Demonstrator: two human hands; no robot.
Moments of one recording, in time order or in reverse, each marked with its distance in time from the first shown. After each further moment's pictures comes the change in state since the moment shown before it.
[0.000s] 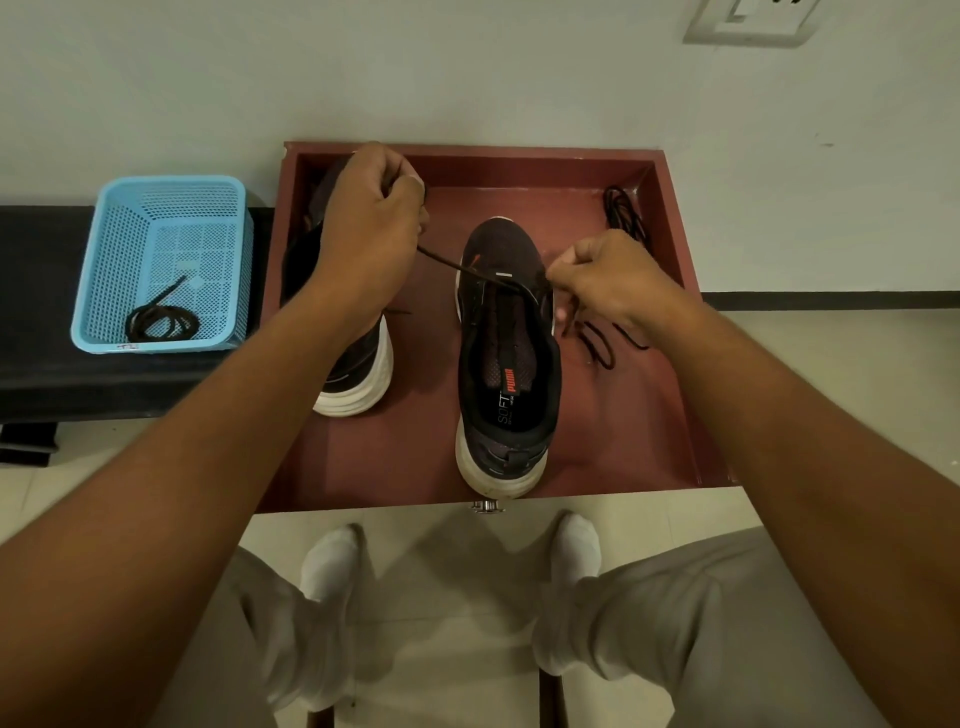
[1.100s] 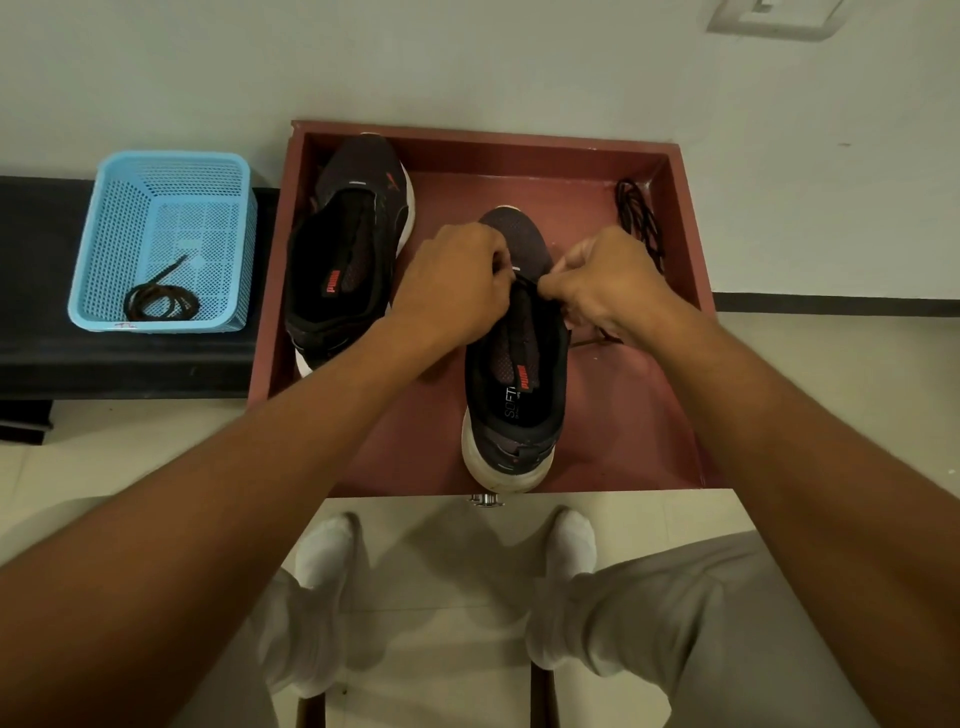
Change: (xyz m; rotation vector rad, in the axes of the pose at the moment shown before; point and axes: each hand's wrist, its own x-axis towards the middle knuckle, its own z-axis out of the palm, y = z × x) left_hand -0.015 -0.031 0.049 0.735 -0.232 0.264; right_hand -0.014 -0.017 0.016 -0.117 0.067 0.065
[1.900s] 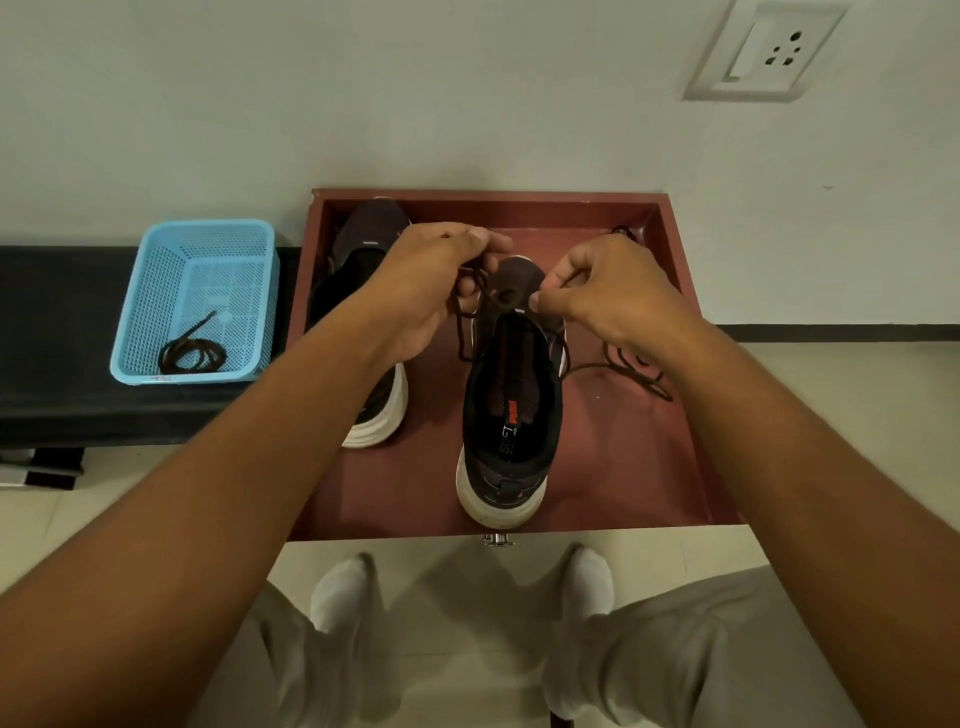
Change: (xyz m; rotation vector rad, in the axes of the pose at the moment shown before) left_hand 0.016 0.003 -0.055 -1.115 -0.169 -0.382; right_hand -0.009 -0.019 -0.030 -0.071 0.004 -0.221
